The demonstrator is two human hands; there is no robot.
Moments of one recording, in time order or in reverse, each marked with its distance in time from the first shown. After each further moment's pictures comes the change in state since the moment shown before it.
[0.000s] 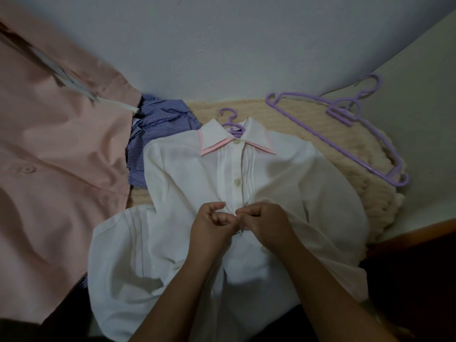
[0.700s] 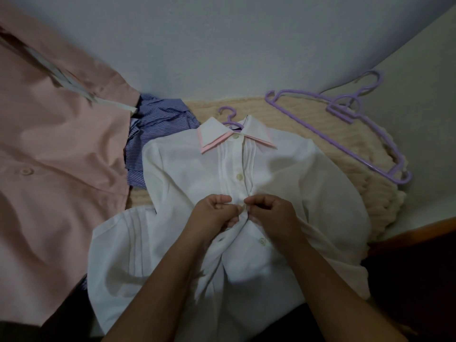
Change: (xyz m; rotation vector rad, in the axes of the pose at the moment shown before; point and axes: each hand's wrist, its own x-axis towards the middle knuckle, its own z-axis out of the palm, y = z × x) left_hand 0.024 0.022 -0.004 -0.116 -0.151 -0.244; right_hand 0.006 0.008 -0.006 0.365 0.118 0.022
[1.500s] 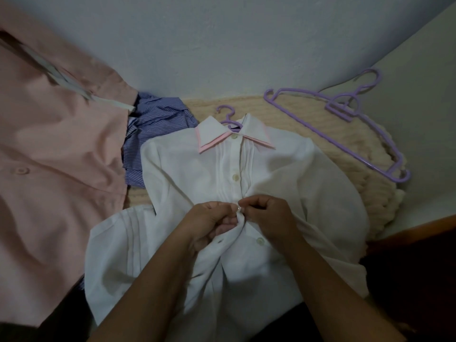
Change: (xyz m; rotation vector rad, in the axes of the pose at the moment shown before) left_hand 0.003 0.003 -0.007 -0.124 -0.102 -0.208; right_hand 0.001 -0.003 0.002 -0.071 -0.063 -0.031
